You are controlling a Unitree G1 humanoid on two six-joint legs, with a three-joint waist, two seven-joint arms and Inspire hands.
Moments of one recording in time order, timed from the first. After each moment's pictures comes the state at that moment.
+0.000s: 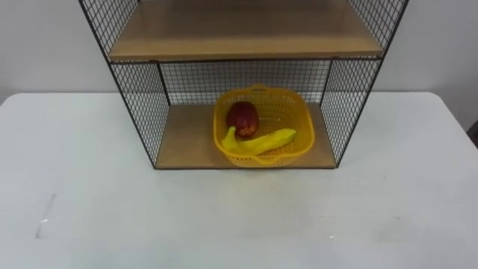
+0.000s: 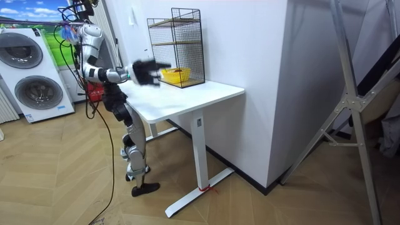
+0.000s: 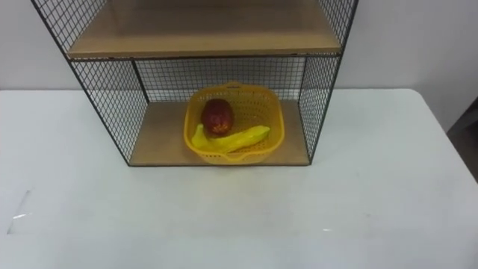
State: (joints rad) left arm 0.52 0.21 0.80 0.26 -0.94 -0.33 0.93; right arm 0.51 -0.30 -0.67 0.04 0.53 -0.23 -0.81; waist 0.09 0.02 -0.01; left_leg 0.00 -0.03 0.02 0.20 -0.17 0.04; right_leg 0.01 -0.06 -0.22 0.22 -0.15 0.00
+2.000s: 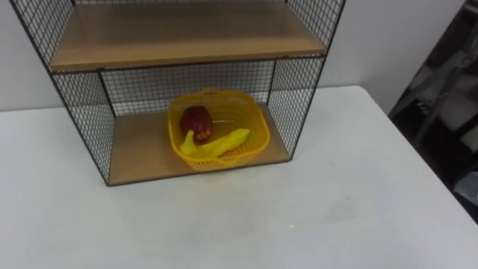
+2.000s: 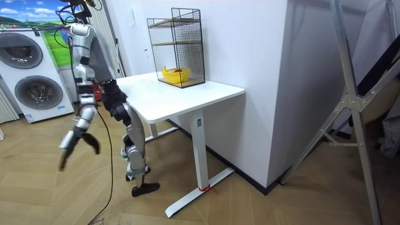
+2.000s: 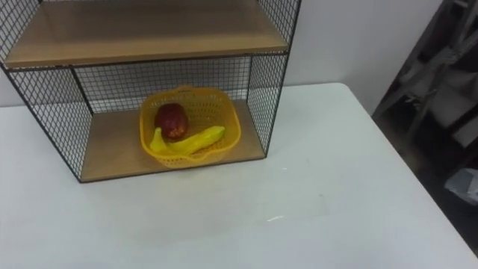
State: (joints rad) left arm 0.40 0.19 0.31 1.07 -0.14 0.05 0.23; right arm 0.34 -0.18 -0.42 1.36 0.82 -0.01 -0.59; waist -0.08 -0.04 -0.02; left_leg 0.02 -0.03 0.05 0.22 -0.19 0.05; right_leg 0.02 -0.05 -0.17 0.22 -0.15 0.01
